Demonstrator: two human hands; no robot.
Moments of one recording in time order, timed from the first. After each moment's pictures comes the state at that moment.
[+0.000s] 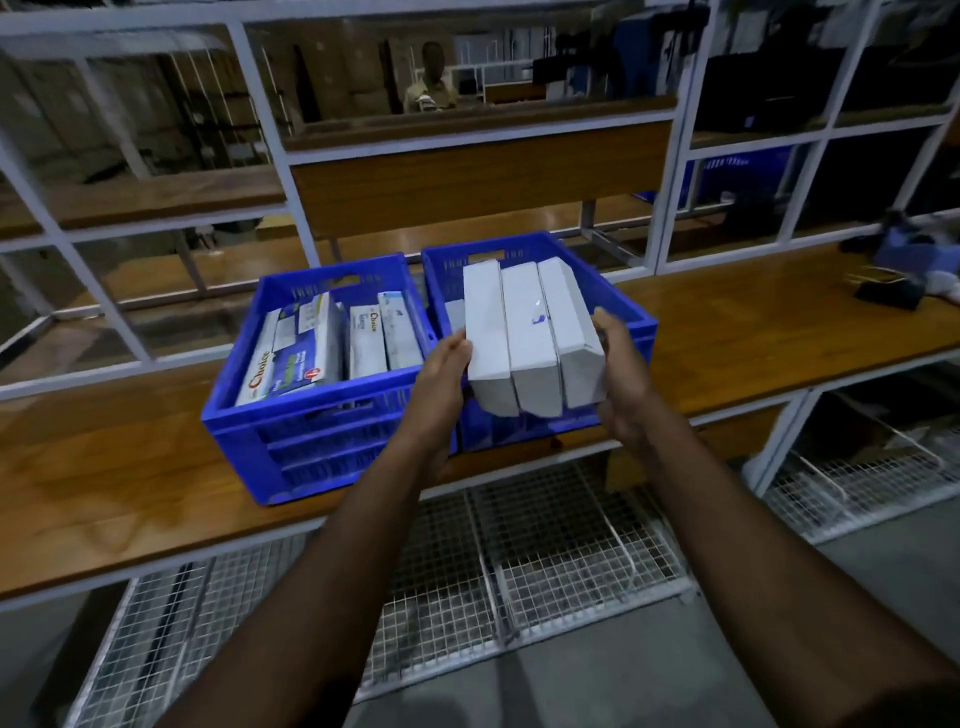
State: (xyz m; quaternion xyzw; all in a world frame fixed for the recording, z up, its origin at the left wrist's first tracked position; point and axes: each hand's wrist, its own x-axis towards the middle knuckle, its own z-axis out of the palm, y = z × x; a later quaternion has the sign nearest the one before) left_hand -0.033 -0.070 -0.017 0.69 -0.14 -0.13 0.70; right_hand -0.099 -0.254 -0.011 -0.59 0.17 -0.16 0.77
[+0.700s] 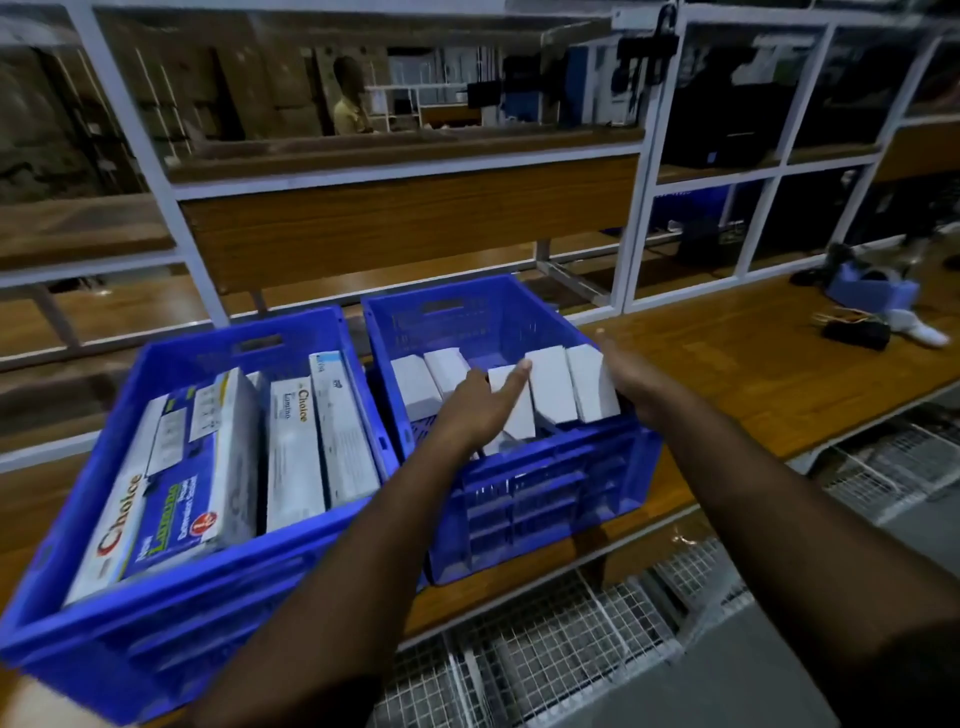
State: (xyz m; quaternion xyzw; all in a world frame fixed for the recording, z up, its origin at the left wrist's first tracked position) left_hand 0.134 -0.201 -0.015 0.86 -0.24 -0.15 0.42; right_hand 0.050 -0.368 0.011 -0.72 0.35 -0.11 0.58
